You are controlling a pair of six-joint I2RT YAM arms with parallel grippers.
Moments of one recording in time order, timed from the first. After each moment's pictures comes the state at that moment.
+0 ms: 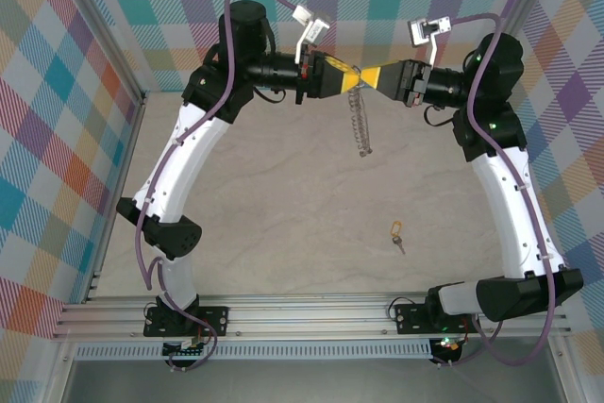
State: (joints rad) left arm -0.60 1.90 2.45 -0.66 1.03 -0.24; right arm 0.20 1.35 1.67 -0.18 -1.17 0.78
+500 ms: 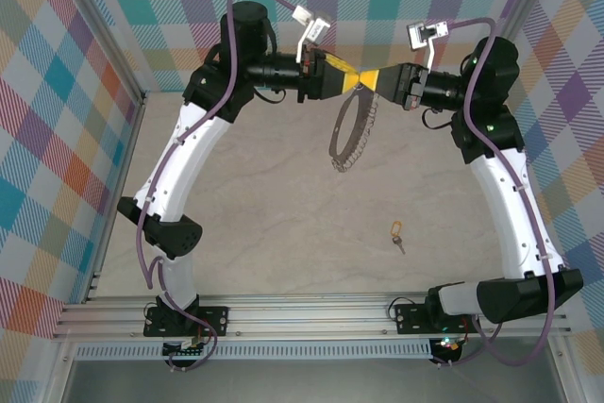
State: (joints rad) left arm -0.60 1.90 2.45 -0.68 0.96 -0.24; right arm 0.20 1.33 1.63 -0.18 -1.14 0.75
